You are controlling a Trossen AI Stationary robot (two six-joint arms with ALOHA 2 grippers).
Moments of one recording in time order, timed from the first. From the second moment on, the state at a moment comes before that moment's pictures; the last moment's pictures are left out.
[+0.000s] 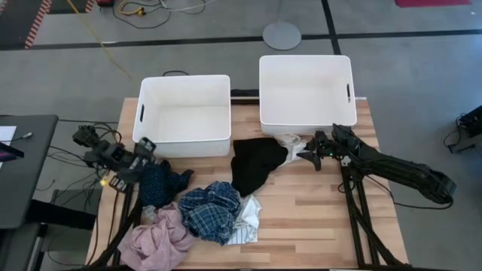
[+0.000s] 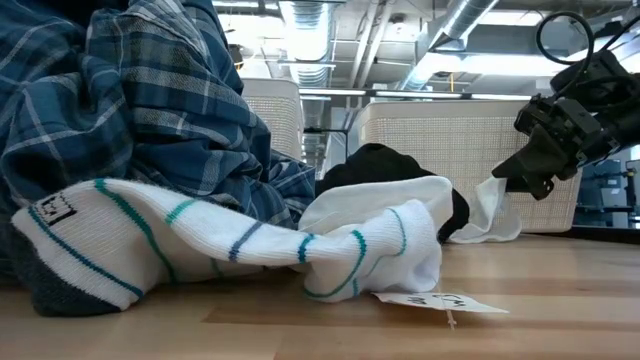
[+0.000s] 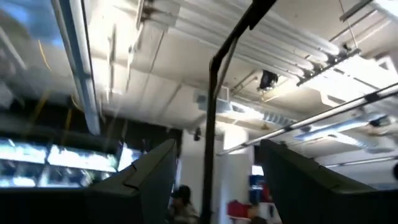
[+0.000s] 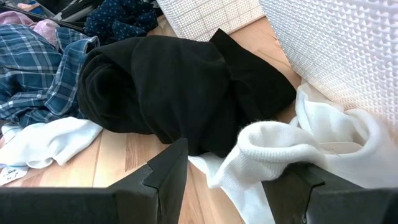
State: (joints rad) left arm -0.58 0.03 0.06 0.83 -0.24 0.14; right arm -0.68 0.53 0.01 0.10 -0.50 0.15
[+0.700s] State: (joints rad) left arm -0.58 0.49 0.77 0.03 -0.30 0.18; right arm -0.68 0.53 0.01 0.10 -0.50 0.15
